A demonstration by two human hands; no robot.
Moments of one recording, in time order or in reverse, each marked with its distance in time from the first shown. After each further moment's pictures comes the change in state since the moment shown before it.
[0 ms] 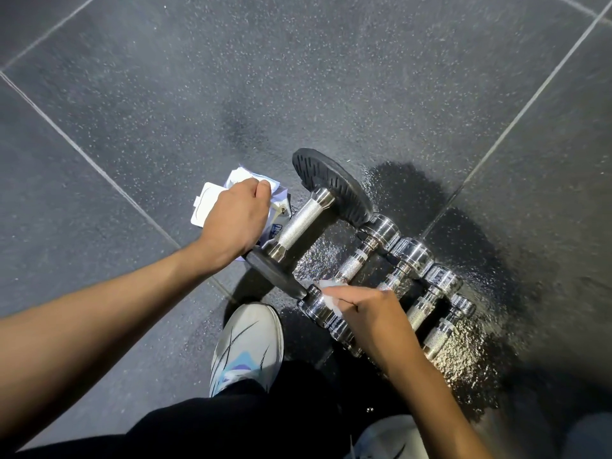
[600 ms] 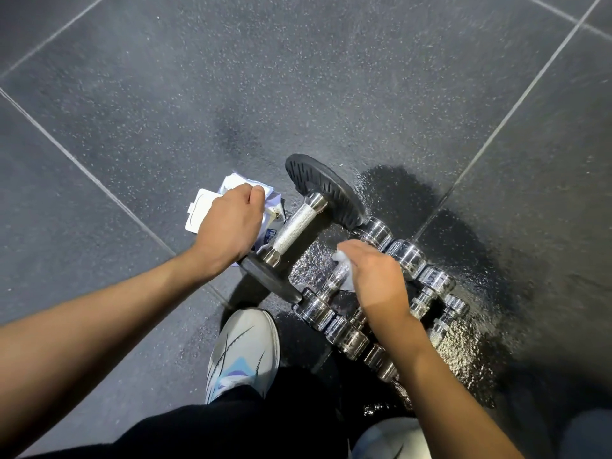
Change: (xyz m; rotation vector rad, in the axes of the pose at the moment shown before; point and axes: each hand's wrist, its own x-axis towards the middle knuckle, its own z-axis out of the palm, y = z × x) left_hand -0.003 0.002 0.001 0.002 0.012 0.016; right_hand 0.062 0.016 -0.009 -0.464 0.279 -0.241
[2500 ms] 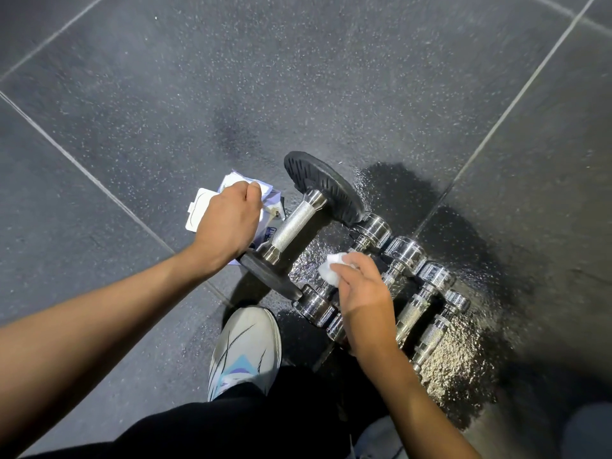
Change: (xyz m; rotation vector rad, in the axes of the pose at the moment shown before) left_hand 0.002 -0.005 0.001 -0.030 0.012 -0.004; right_hand -0.045 -0.024 0.020 0.380 0.152 0.180
